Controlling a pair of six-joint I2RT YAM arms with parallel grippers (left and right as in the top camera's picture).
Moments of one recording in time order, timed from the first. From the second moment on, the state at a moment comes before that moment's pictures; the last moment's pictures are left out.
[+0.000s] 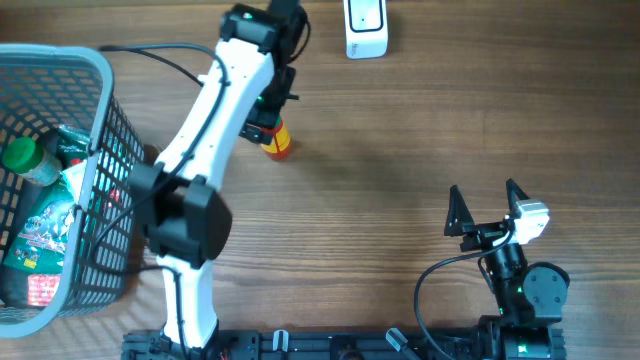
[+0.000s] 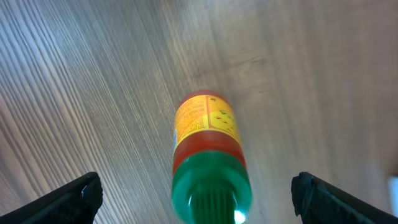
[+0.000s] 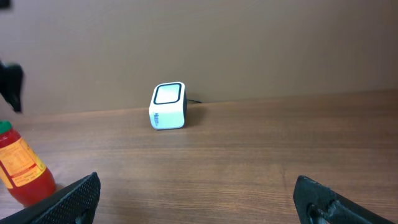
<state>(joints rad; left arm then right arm) -0.36 2.12 2.11 -1.53 -0.18 -1.62 -0.03 0.03 0.01 0.01 -0.19 0.14</state>
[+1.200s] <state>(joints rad) 0.24 1.63 2.11 -1.68 -0.58 -1.49 -0.03 0.03 0.01 0.01 -0.19 0.14</state>
